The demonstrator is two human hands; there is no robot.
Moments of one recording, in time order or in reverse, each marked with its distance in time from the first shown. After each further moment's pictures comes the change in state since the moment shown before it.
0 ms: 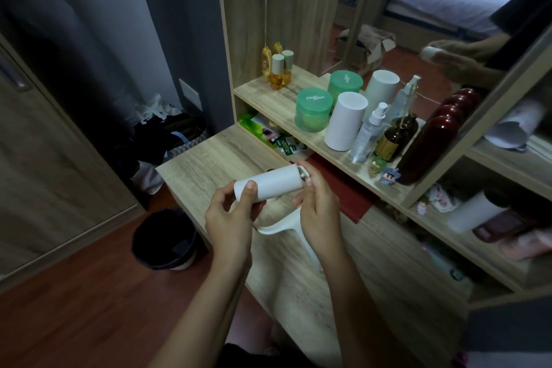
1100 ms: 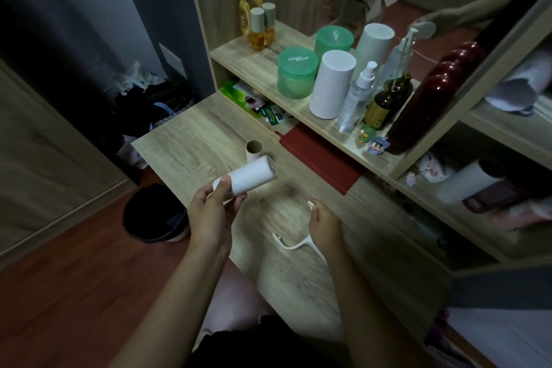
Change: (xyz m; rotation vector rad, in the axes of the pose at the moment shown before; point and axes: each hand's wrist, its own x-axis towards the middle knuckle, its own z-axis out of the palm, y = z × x) left_hand 0.018 -0.043 0.002 -0.130 0.044 -0.320; right_hand -0.008 0.179 -0.023 -0.358 -0.061 0.437
